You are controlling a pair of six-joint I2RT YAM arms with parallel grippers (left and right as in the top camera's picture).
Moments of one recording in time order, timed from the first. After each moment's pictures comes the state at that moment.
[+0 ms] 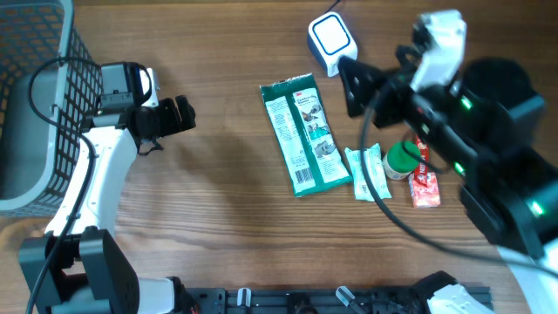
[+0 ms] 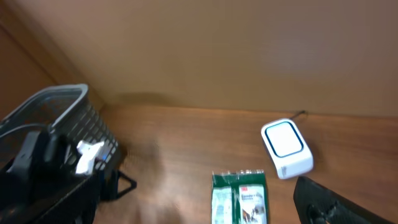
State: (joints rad) left arm 0.10 1.57 1.12 -0.65 0.12 -0.20; right arm 0.44 1.11 1.49 -0.70 -0.05 0.30
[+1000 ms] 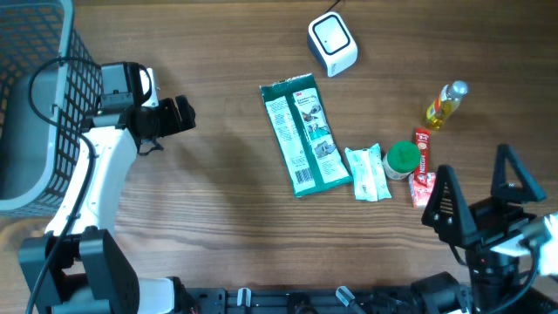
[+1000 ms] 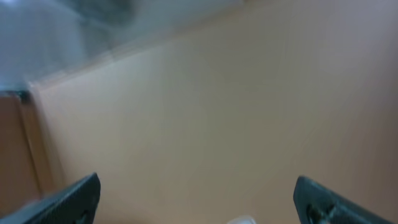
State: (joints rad) left arm 0.10 1.57 1.12 -0.65 0.12 -0.20; right arm 0.31 0.14 0.53 0.11 0.05 0.22
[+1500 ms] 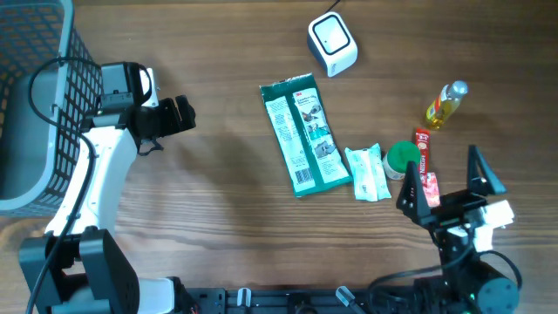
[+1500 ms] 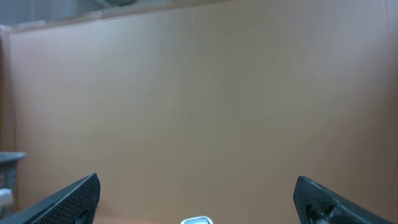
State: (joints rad) left arm 0.10 1.57 1.12 -0.65 0.12 -0.20; right arm 0.13 0.02 0.14 0.34 -0.09 0.10
